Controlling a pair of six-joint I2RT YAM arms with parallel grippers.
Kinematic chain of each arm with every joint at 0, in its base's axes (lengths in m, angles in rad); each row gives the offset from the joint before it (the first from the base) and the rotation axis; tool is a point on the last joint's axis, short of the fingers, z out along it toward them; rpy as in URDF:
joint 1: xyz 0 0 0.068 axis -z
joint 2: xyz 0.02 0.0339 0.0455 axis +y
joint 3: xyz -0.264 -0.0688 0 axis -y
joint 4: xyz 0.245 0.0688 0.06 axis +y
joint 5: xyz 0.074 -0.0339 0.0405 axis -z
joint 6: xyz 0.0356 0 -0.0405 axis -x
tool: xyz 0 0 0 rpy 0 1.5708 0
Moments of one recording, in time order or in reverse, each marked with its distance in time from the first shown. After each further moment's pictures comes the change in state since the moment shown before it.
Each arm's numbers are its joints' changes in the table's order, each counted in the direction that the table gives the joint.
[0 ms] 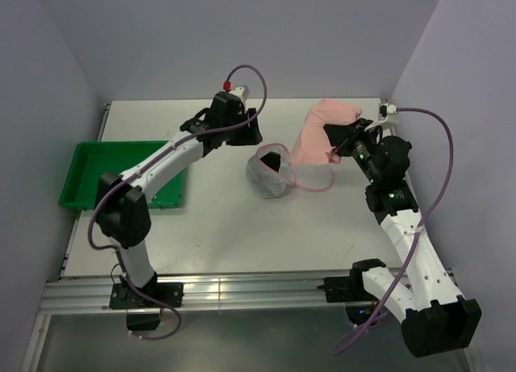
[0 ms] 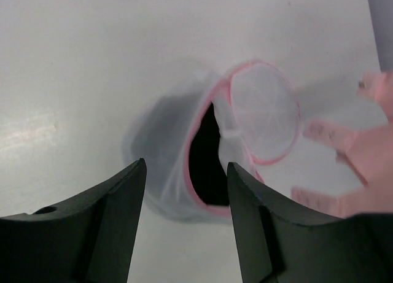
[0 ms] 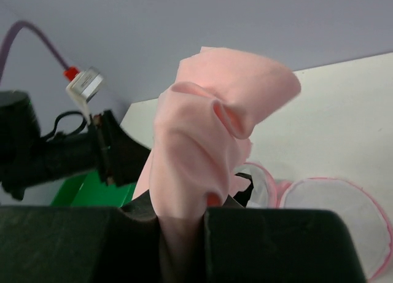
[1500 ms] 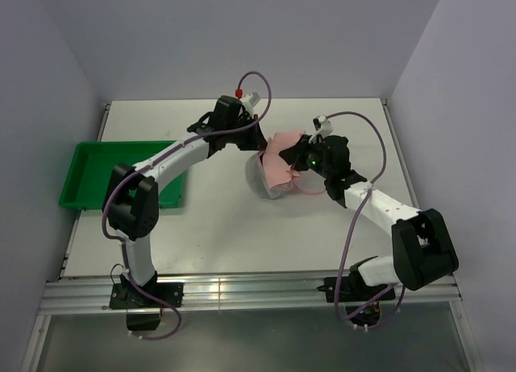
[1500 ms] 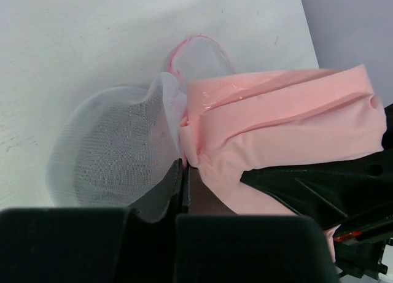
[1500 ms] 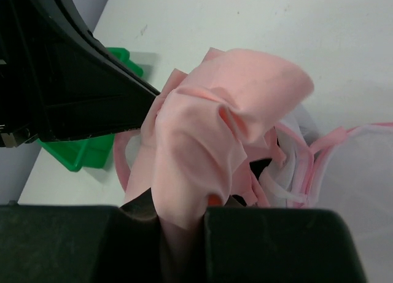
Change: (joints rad) left arm -0.030 0.133 0.021 -0.138 0.351 0.021; right arm -0.200 0.455 -0.111 -0.284 -0.081 0.036
